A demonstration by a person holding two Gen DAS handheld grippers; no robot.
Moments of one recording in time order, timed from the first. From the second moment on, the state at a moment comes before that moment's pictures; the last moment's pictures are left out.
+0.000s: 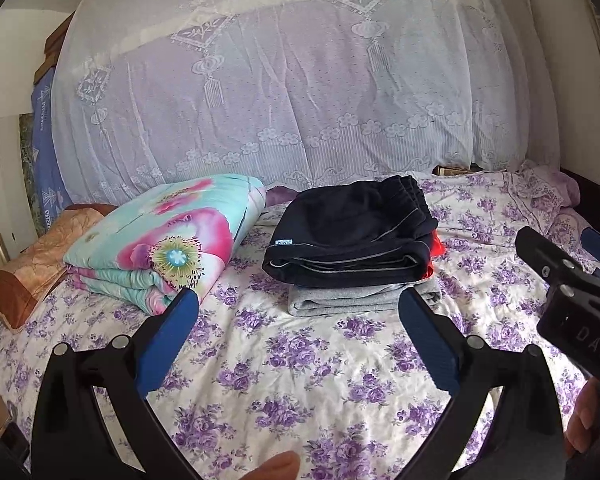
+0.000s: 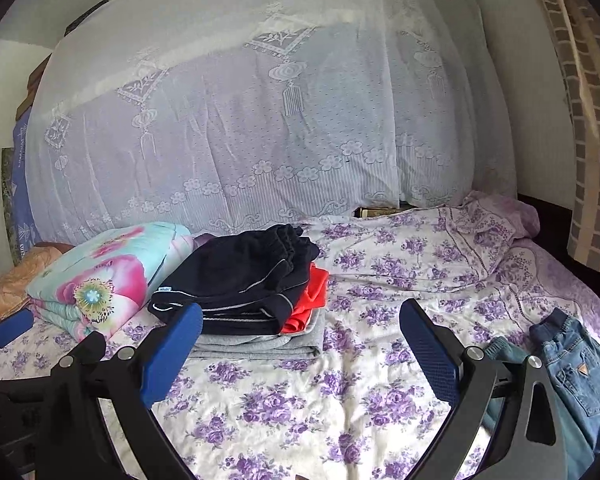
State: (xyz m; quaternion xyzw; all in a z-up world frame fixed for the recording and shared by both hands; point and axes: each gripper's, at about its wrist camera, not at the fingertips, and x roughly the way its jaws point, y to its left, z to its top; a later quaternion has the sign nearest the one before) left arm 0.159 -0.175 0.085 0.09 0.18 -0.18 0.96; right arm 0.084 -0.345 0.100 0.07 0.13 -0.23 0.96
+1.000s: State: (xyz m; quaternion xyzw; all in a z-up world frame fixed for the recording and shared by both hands) left arm 0.164 -0.162 0.092 0.07 0.19 -0.16 0.97; right arm 0.092 -0.335 0.096 0.06 0.16 -0.21 0.96
